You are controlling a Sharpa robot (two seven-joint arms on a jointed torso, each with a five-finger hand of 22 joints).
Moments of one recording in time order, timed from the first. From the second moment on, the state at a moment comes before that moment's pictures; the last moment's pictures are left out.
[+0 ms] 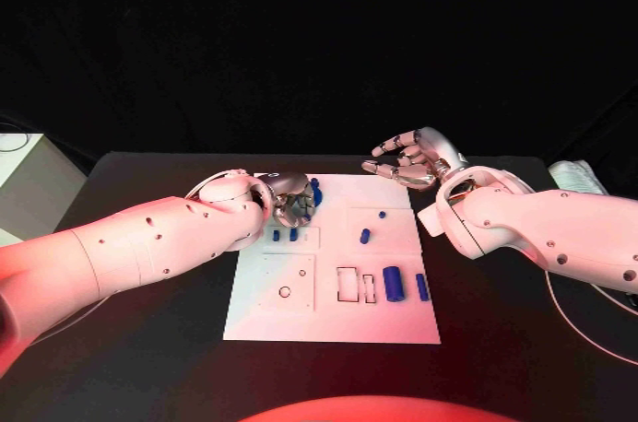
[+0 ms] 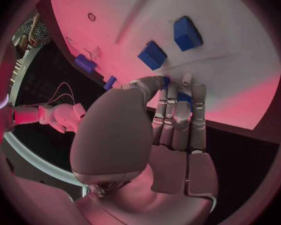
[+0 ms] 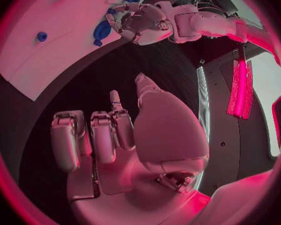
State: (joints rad) left arm 1.24 -0.48 -0.11 1.17 -1.43 -0.12 -0.08; left_hand 1.53 -0.26 0.55 0.20 0.27 0.96 0.14 0.33 0.38 0.99 0.09 0.50 0.14 1.21 0.03 1.45 0.92 0.17 0.90 0.14 1.12 0.86; right arm 1.30 -0.89 -0.14 1.64 -0.83 -0.74 -0.07; right_hand 1.31 -0.16 0.08 0.29 0.23 0.90 0.17 0.20 0.30 1.46 0.08 1.44 1.31 1.47 0.01 1.55 1.31 0.01 1.47 0.11 1.52 1.31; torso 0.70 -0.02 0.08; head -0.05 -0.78
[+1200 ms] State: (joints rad) left arm 1.23 -0.66 -0.06 1.30 -1.32 -0.18 -0.05; left_hand 1.47 -0.26 0.63 0.13 0.27 1.00 0.14 0.31 0.42 1.10 0.08 0.37 0.13 1.28 0.02 1.47 0.97 0.17 0.96 0.13 1.20 0.96; right arm 1.30 -0.89 -0.14 1.64 -0.83 -0.74 -0.07; right_hand 1.31 -0.16 0.08 0.29 0.23 0.90 0.17 0.20 0.30 1.46 0.08 1.44 1.31 1.47 0.01 1.55 1.31 0.01 1.47 0.11 1.52 1.31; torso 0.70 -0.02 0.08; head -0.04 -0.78
